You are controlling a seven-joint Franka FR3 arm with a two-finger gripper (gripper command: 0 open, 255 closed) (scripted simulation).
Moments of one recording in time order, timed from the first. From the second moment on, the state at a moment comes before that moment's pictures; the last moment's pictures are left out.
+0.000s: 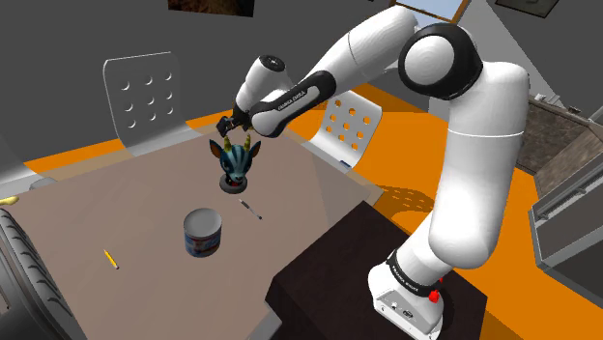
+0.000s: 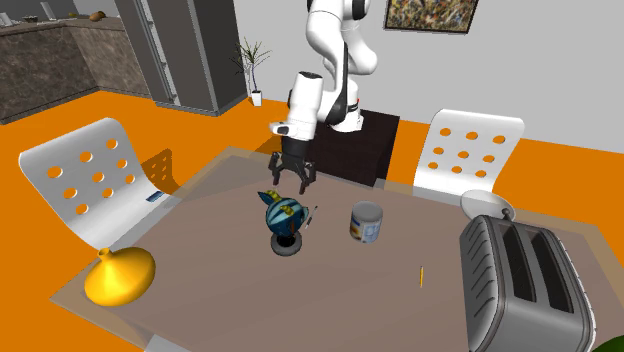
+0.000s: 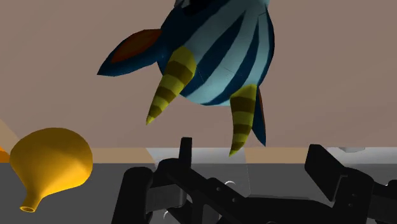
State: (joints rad) arm 0.02 0.47 0.07 -1.97 -0.32 2.86 0.38
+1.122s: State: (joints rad) arm 0.07 0.65 0.02 -1.85 -0.35 2.95 0.42
